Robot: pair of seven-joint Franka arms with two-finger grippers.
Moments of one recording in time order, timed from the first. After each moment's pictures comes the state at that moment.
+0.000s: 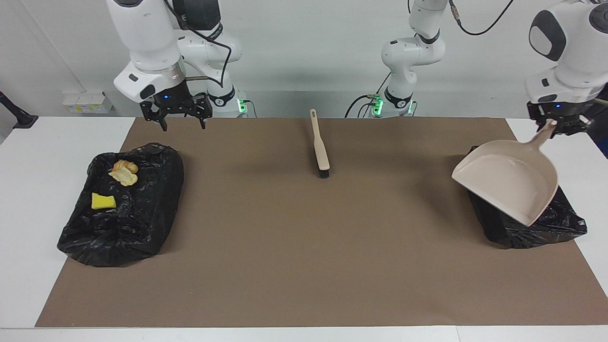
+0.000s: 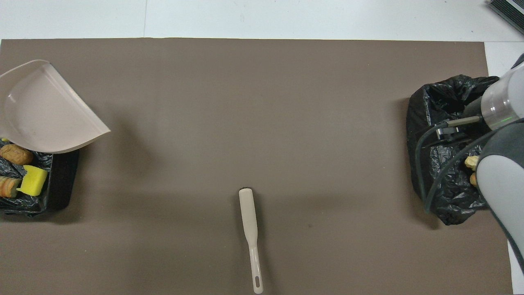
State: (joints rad) left arm 0.02 0.01 0.04 -1.66 0.28 1.60 0.85; right arm 0.02 0.05 0.09 -1.50 -0.07 1.47 0.02
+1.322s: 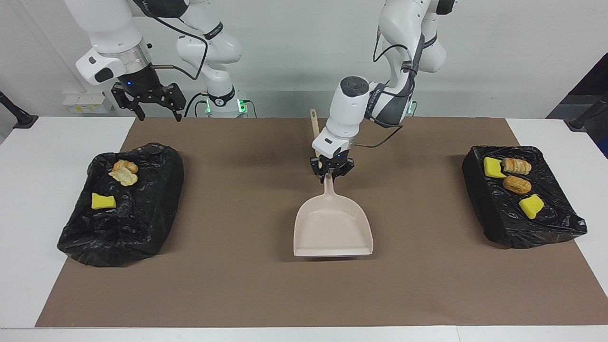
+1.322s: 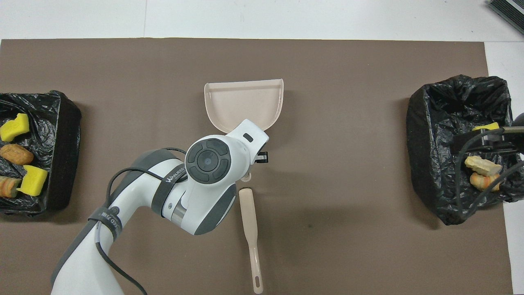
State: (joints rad) left arm -0.69 0.24 0.03 -1.93 -0.06 2.36 -0.61; right arm -0.05 -0.06 0.04 -1.61 0.00 1.52 0.04
